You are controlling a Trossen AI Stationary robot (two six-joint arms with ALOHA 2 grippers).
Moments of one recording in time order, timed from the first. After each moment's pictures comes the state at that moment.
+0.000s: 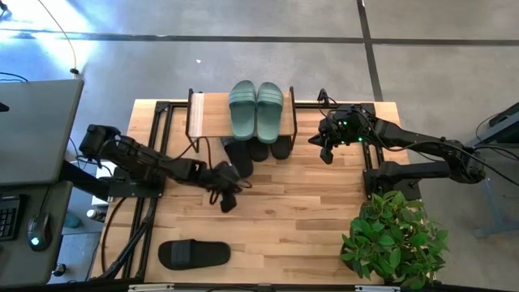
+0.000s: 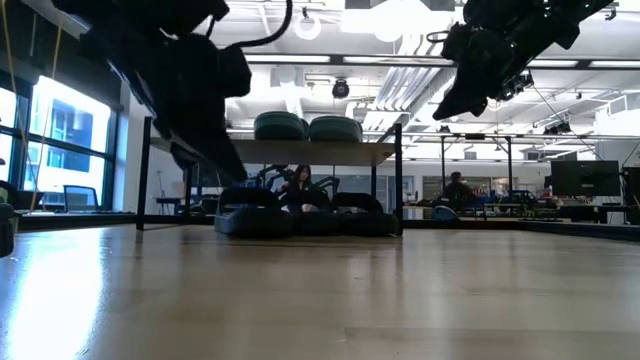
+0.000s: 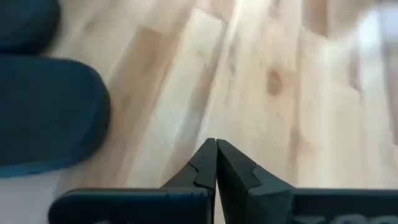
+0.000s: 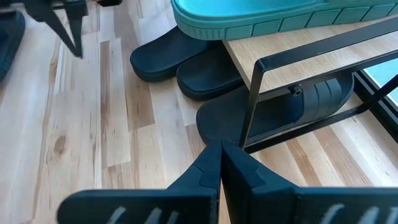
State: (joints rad) left arm -0.03 1.46 0.66 -0.01 -0.11 -0.46; right arm -0.47 1.00 0.74 -0.41 -0.23 -0.08
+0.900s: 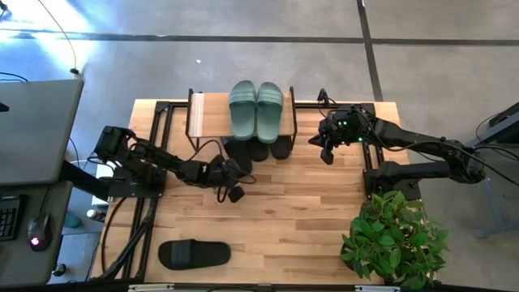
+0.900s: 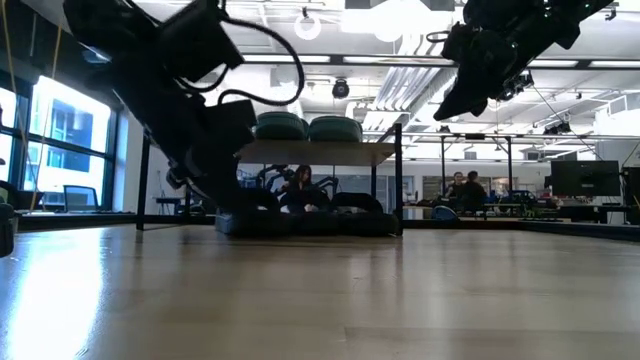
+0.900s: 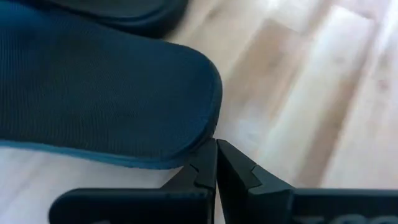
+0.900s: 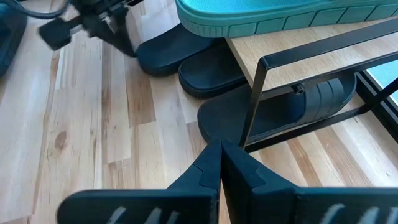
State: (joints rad) left arm 0.01 1.62 0.66 0.01 -0.40 -0.56; right arm -0.47 1.00 0.74 -0.42 -0.23 -0.10
